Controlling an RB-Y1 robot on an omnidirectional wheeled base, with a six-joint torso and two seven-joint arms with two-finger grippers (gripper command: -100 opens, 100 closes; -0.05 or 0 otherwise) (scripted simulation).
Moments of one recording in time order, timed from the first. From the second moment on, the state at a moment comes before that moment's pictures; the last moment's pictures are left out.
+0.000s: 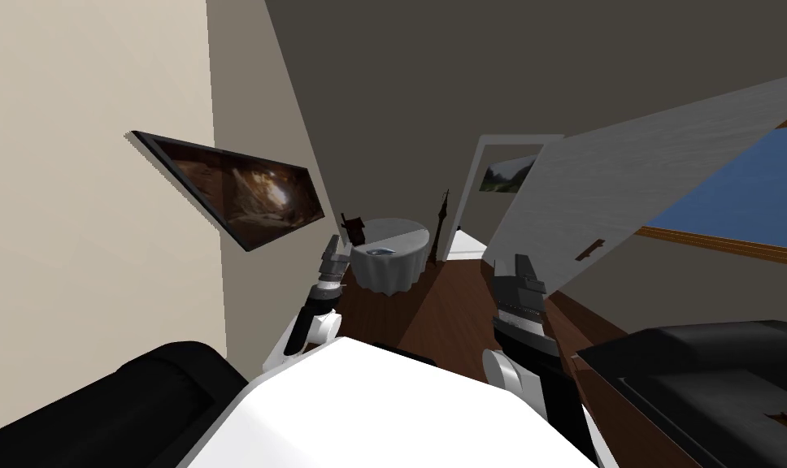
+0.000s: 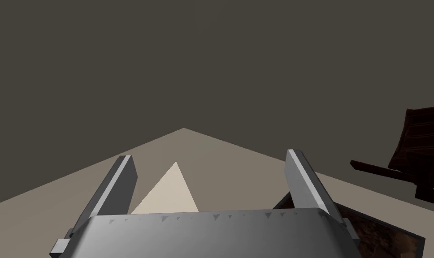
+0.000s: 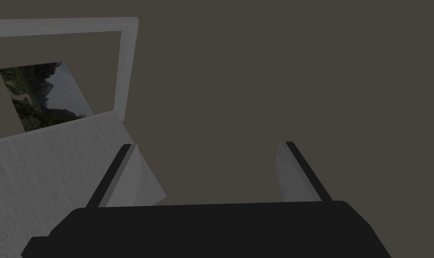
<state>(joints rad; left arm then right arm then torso) 0.51 0.14 0.01 -2.35 0.06 -0.45 -0.04 0.48 0.01 0.01 -2.31 -0.05 -0.40 0.12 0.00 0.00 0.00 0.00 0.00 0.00</state>
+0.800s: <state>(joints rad) 0.48 0.28 0.11 -2.29 0.16 -0.24 0.00 0.48 0.01 0.01 -2.31 -0.05 -0.40 0.12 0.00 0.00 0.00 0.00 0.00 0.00</state>
